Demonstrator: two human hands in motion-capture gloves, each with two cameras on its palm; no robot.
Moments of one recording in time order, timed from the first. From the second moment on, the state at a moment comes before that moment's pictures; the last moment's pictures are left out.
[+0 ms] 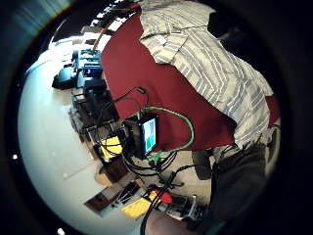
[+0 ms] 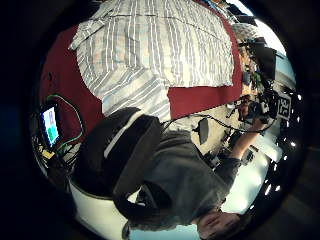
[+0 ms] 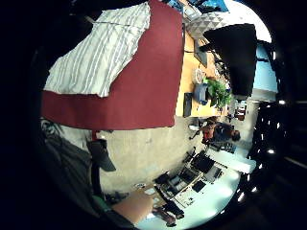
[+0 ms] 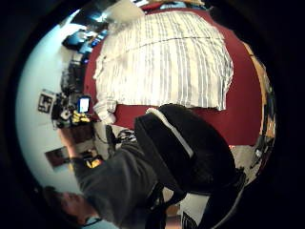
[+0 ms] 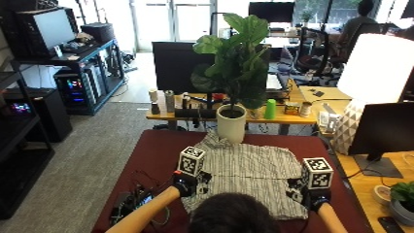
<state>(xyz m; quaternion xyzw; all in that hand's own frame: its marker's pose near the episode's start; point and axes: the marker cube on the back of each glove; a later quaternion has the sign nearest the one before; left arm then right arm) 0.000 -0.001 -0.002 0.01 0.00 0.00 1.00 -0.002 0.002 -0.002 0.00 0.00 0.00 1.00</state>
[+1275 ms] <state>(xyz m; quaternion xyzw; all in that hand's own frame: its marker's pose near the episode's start) 0.037 -0.057 0.124 0.21 -0.06 0.06 0.97 -0.009 -0.030 0.132 0.00 0.18 -0.01 0.98</state>
